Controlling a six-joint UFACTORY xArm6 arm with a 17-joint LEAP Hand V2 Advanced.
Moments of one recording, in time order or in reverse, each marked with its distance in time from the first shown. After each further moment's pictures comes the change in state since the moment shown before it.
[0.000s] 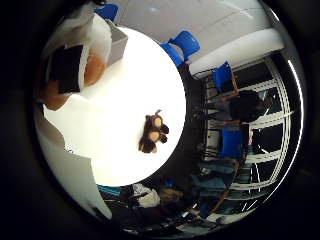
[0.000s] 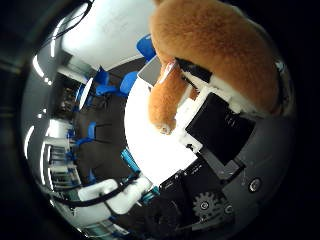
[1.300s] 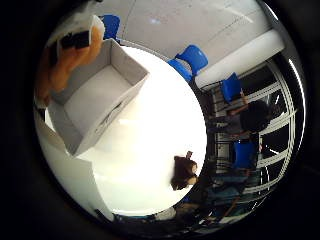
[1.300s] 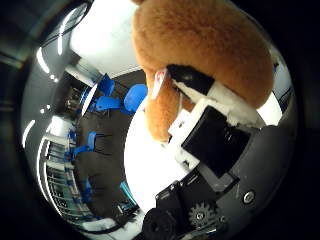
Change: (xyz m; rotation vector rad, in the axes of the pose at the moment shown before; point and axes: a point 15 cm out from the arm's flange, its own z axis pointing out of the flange) arm -0.059 -0.108 0.102 0.052 -0.044 0.006
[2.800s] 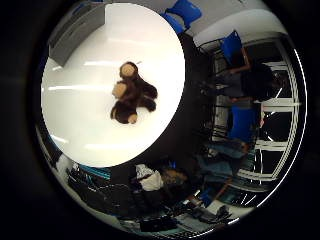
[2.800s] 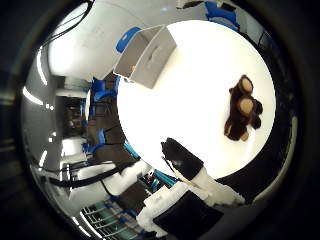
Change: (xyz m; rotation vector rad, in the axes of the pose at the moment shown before) arm 0.234 0.314 -0.088 -0.356 -0.006 0.195
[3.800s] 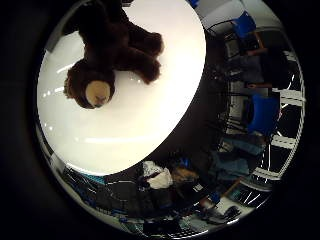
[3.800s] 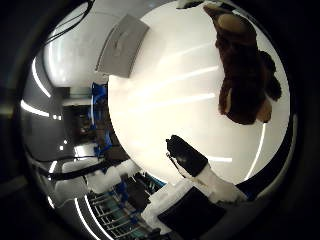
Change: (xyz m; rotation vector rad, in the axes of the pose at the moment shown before) arm 0.051 0.018 0.139 -0.033 -0.073 0.065
